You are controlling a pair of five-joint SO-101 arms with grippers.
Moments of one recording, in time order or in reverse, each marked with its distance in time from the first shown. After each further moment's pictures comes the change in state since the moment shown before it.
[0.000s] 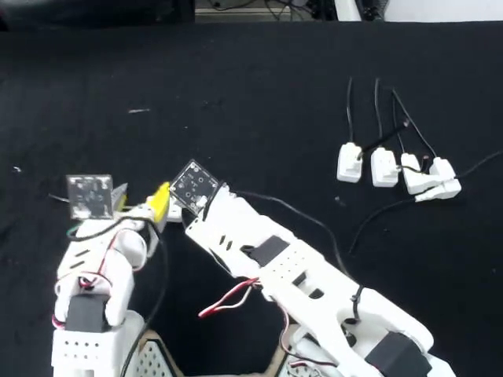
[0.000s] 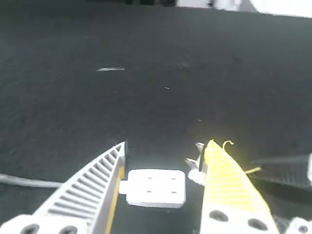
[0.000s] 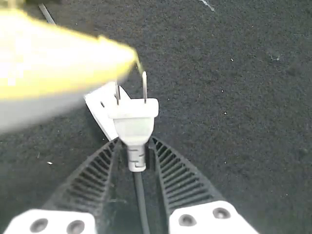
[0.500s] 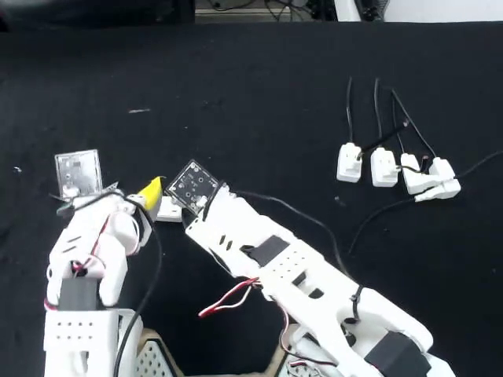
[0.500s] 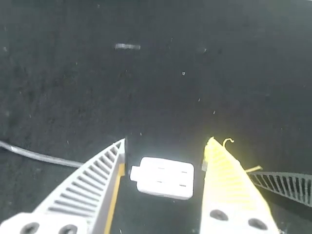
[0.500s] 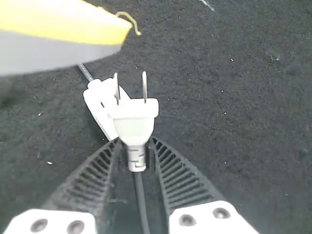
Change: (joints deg) left arm -5.5 16.1 -9.7 0.0 4.1; right arm 0.0 0.0 0.0 0.0 0.0
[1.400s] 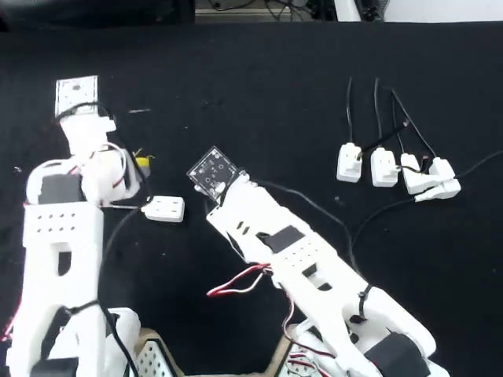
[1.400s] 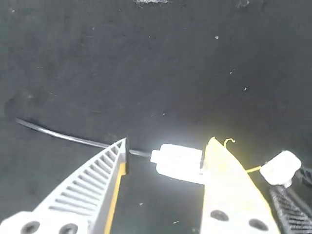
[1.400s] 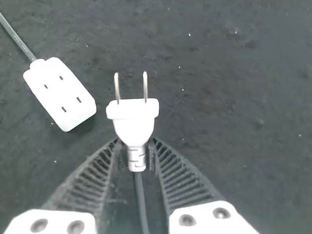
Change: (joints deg) left arm -3.8 47.8 -37.6 13.1 -1.6; right arm 8.4 0.0 0.0 2.1 4.2
